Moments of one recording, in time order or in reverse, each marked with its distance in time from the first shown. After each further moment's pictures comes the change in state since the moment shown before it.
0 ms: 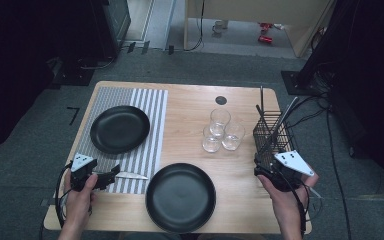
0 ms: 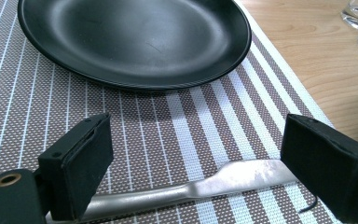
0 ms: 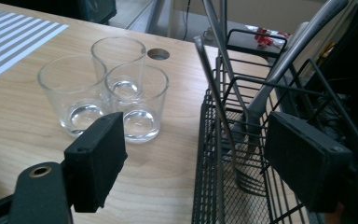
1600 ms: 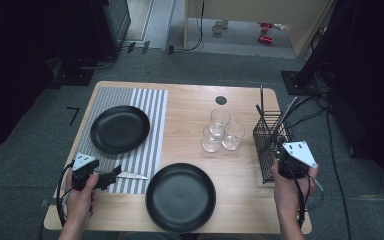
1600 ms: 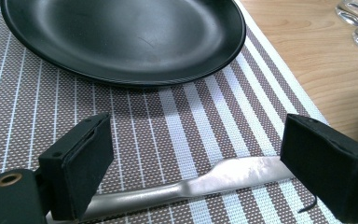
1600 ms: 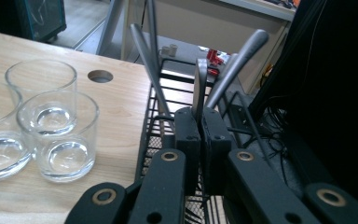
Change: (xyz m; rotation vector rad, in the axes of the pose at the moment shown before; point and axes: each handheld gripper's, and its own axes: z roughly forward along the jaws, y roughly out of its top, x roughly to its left) left arm -0.001 0.001 0.003 0.020 -0.022 -0.003; right arm -0.025 0.010 0.020 -0.085 -0.187 -0.031
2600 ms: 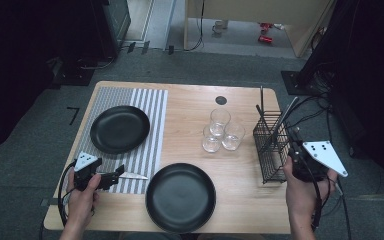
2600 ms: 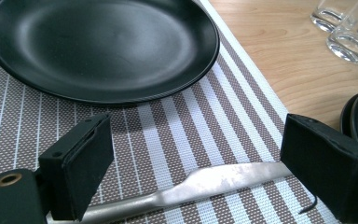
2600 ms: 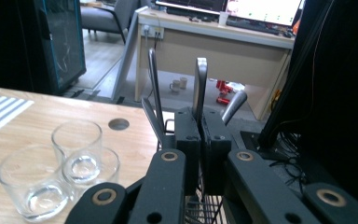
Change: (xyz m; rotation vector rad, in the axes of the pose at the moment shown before) left arm -0.016 0.009 -0.009 -0.029 -0.029 0.045; right arm -0.015 0.045 -0.051 -0.137 0.055 0.079
